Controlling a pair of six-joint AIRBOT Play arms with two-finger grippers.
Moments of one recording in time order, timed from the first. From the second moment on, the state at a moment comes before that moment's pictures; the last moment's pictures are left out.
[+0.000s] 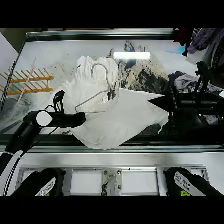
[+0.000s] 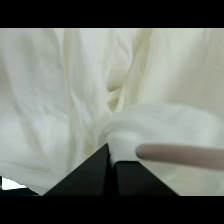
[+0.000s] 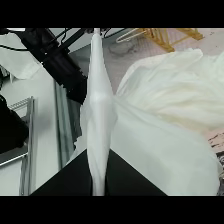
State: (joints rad) left arm -0.23 -0.95 0.69 1.15 -0.94 -1.81; right arm -0.26 -1.12 0.92 -0.15 1.63 0.13
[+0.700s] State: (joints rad) left arm -0.05 -0.95 0.96 1.18 -1.10 -1.64; right arm -0.26 -1.11 0.88 -0.20 1.66 0.12
